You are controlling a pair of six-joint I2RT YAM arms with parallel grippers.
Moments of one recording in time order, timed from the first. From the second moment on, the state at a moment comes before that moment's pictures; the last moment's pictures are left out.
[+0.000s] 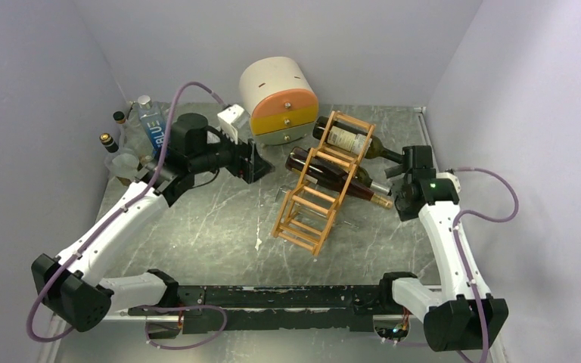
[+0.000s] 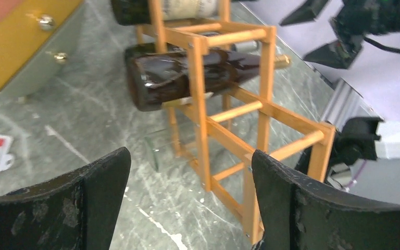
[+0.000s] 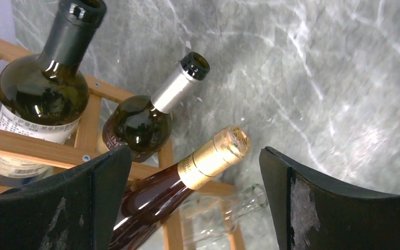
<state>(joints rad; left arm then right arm) -0.53 1.20 1.18 -0.31 0.44 -0.20 0.03 1.05 1.02 -0.98 0.35 1.22</state>
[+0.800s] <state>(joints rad) -0.74 1.28 1.10 -0.28 0.49 -0.16 0.23 1.06 0.76 -0.69 0.23 1.77</state>
